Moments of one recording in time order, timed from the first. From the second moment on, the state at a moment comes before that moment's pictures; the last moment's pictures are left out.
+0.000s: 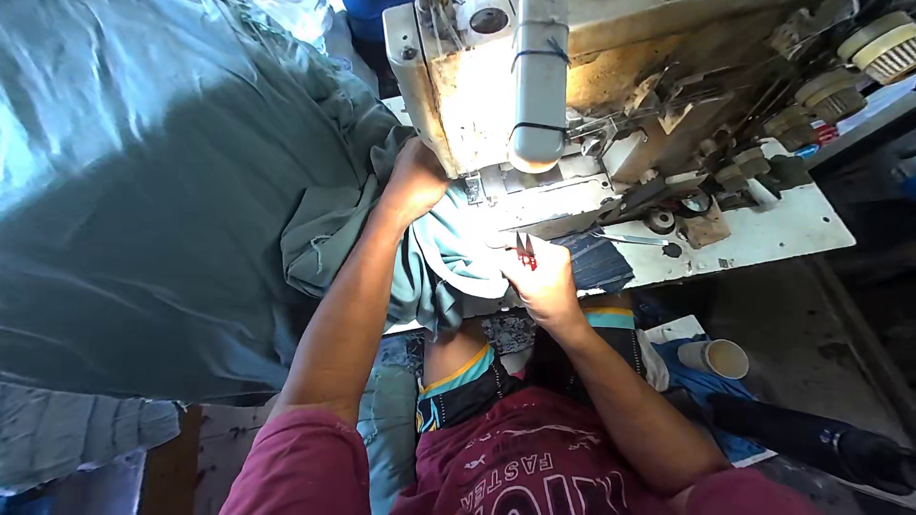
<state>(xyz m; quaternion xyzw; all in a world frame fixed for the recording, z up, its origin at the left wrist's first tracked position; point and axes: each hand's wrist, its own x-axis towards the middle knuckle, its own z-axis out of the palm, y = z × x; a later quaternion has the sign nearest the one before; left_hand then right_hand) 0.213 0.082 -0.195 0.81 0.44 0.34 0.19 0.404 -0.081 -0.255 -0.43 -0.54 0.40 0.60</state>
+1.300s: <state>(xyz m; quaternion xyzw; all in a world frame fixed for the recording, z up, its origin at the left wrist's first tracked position) 0.198 -0.069 -0.251 0.90 0.32 0.27 -0.11 0.434 -0.126 -0.265 -0.36 -0.70 0.32 0.52</state>
